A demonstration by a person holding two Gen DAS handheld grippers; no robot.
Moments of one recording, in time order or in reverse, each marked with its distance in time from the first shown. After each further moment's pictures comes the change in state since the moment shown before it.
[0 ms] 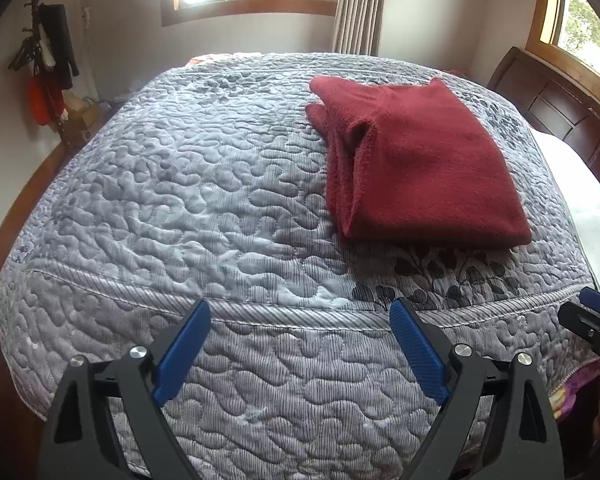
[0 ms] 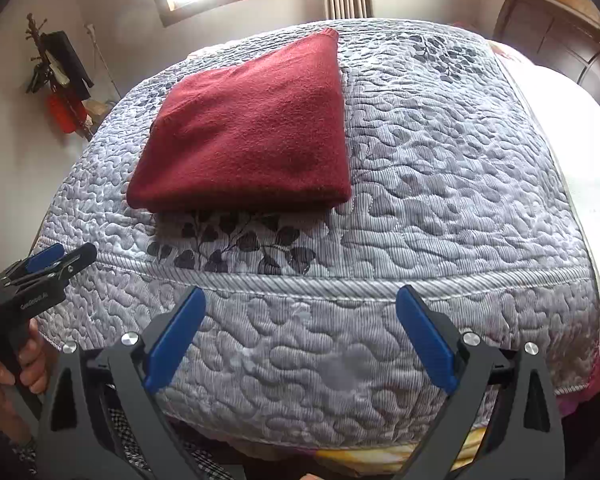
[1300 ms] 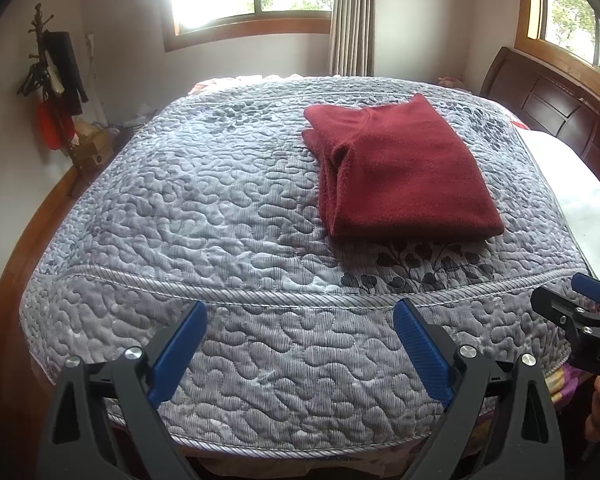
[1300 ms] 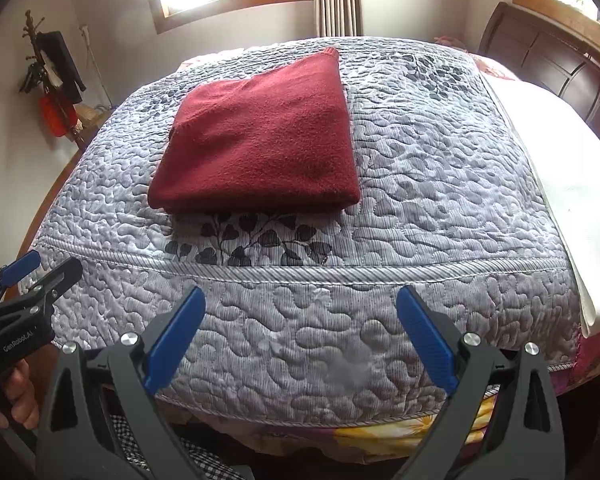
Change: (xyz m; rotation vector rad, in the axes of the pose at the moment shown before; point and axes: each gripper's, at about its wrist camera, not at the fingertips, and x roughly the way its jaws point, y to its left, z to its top) left arm -0.055 -0.013 -0.013 0.046 -0.061 0.042; right arm -0.028 0.030 -0.008 -0.010 -0.043 -0.063
